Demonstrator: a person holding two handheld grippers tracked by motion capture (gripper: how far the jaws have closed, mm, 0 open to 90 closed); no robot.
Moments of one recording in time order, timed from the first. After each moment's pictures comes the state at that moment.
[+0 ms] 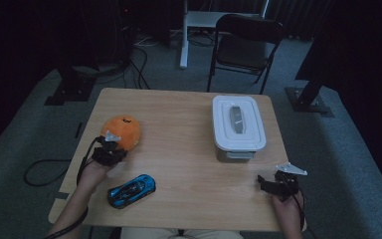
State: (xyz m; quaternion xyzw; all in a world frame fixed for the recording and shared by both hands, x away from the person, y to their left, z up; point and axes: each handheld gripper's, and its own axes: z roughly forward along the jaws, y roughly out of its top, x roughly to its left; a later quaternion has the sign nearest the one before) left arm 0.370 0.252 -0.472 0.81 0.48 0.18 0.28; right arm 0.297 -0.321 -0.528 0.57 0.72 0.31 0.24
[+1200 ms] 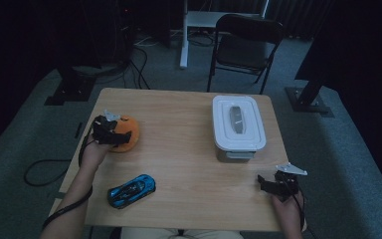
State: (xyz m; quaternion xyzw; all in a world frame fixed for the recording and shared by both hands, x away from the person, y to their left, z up) left arm 0.429 0.255 -0.454 0.78 0.49 0.29 0.28; right arm 0.297 -0.321 -0.528 0.57 0.72 0.31 0.24
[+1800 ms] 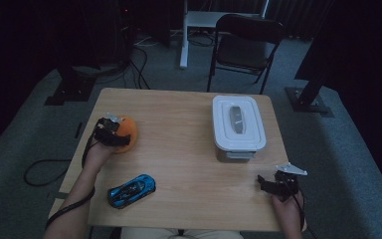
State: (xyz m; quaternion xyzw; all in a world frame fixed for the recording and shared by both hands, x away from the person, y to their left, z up) left arm 0.429 0.253 -0.460 0.79 0.51 0.26 0.23; right arm 0.297 -0.321 -0.528 0.57 0.72 0.31 0.24
